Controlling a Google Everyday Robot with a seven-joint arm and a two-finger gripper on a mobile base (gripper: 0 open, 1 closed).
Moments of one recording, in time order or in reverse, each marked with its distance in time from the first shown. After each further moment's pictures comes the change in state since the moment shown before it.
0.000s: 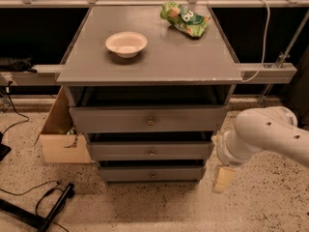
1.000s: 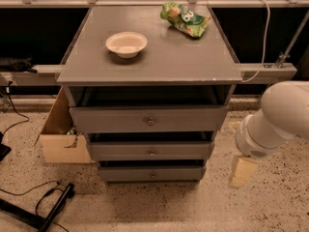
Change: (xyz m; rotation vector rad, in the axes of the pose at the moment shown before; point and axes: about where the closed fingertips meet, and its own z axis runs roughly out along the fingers) arm -0.003 0.009 -0.116 0.057 0.041 0.034
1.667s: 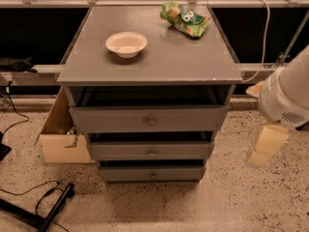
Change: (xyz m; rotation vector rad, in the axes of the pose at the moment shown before) arm -0.034 -0.010 -0.141 0.043 -0.006 0.029
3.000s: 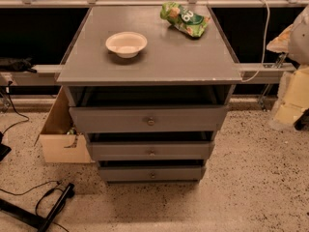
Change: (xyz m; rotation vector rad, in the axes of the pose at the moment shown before) arm -0.014 -0.032 -0.100 0.014 0.005 0.019
